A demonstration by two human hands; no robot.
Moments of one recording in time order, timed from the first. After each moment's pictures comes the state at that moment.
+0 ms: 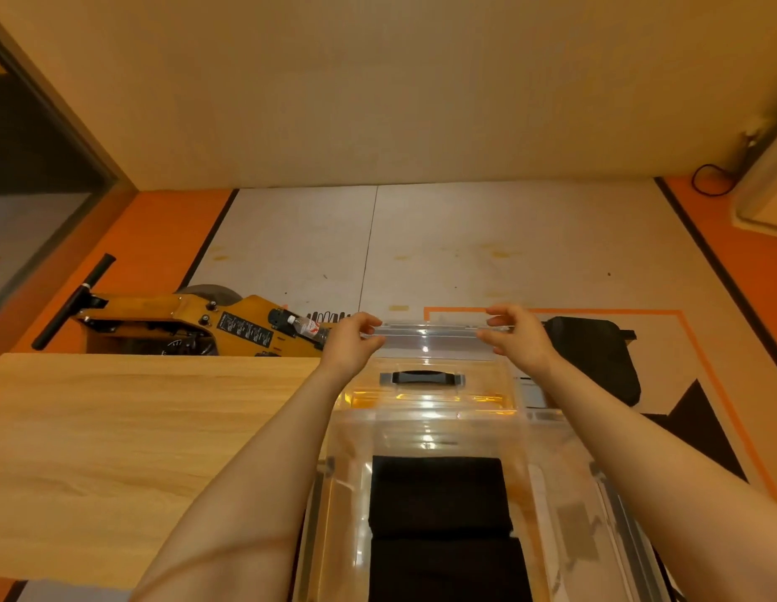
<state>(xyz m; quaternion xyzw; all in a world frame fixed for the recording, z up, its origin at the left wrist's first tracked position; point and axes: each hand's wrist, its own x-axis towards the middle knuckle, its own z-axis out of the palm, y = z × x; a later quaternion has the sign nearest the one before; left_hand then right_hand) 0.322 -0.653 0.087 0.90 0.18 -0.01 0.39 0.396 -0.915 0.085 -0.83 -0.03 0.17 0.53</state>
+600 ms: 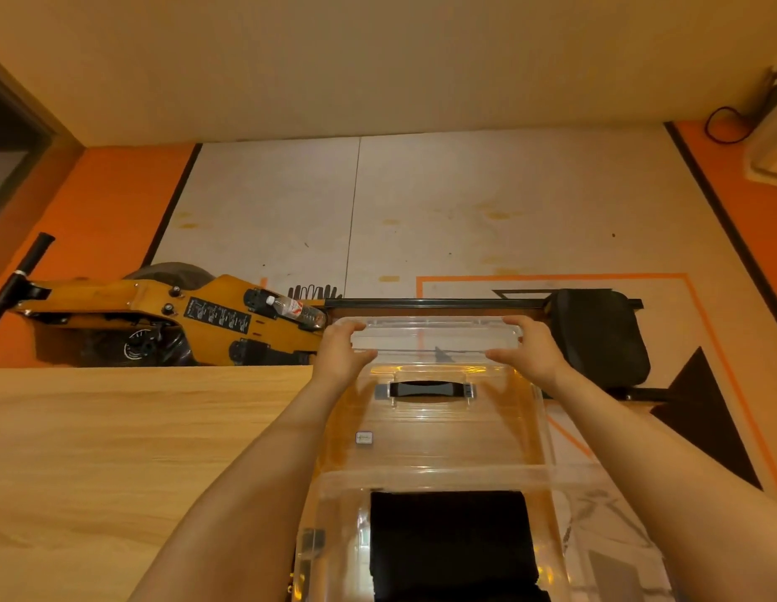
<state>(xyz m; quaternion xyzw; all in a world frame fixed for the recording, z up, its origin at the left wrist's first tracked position) 0.388 -0.616 -0.019 0.90 0.22 -0.07 0.37 0.454 -0.904 0.004 -0.90 0.02 0.23 0.38</state>
